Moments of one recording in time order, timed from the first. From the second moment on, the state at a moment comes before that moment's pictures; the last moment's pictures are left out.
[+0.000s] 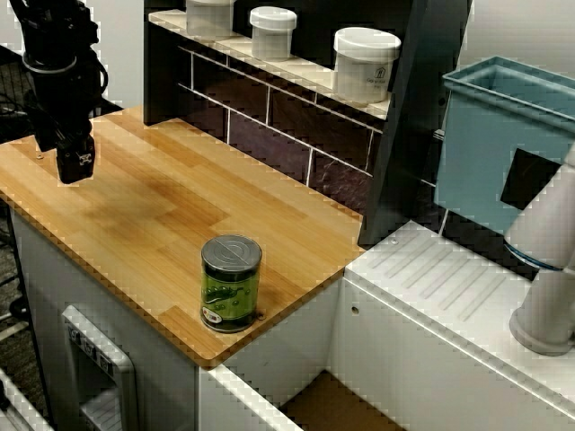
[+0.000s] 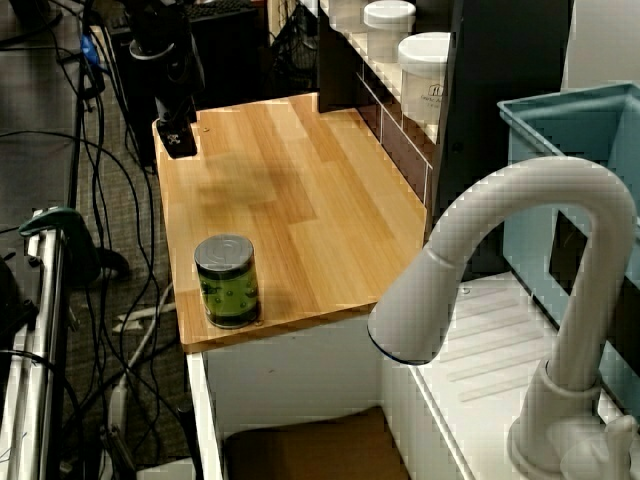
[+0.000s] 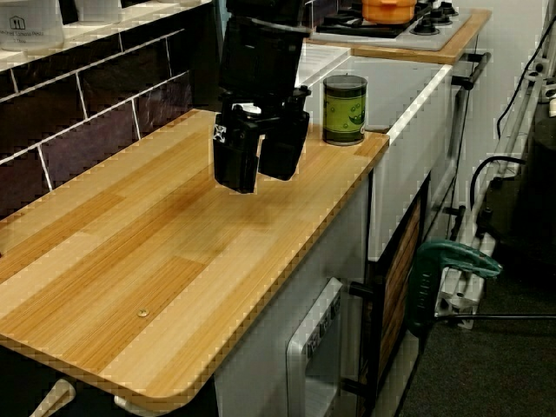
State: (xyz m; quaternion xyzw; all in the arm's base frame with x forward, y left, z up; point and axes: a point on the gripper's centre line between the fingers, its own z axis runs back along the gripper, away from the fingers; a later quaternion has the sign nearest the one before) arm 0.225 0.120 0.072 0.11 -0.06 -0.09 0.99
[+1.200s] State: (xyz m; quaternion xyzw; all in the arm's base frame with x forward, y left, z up) arm 0.229 0.055 0.050 0.09 -0.09 -0.16 0.98
